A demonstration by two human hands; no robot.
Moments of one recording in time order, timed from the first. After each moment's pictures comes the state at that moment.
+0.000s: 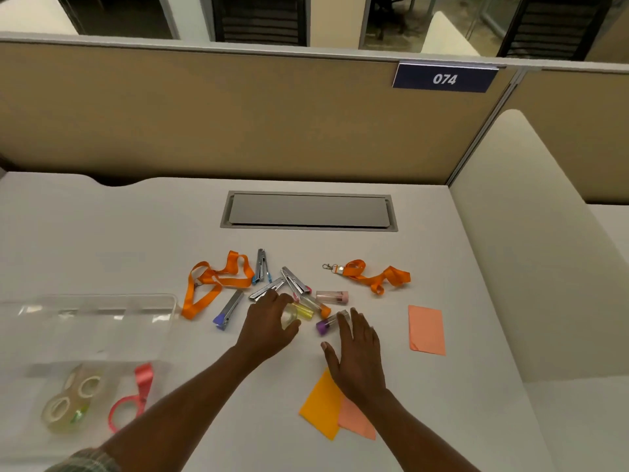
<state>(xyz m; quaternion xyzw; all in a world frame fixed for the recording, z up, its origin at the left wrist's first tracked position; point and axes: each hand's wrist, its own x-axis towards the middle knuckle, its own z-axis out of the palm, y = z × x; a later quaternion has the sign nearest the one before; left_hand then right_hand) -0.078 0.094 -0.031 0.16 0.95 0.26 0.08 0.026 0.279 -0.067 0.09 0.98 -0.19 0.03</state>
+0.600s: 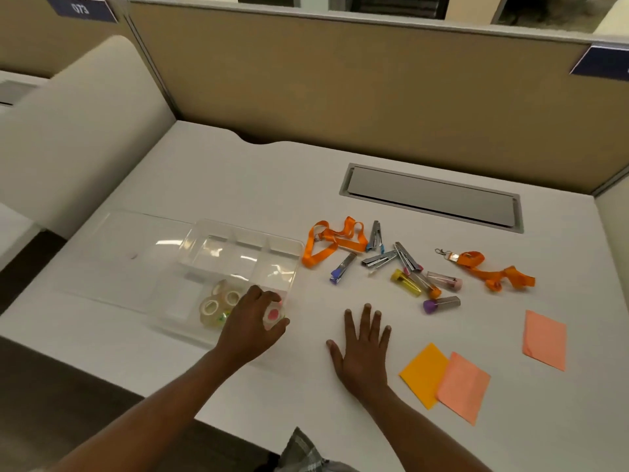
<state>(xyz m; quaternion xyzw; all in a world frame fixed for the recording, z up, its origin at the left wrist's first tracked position) 0.030 -0.148 0.000 0.04 0.96 0.26 0.00 0.060 0.094 -0.102 -0.02 0.99 -0.12 0.10</state>
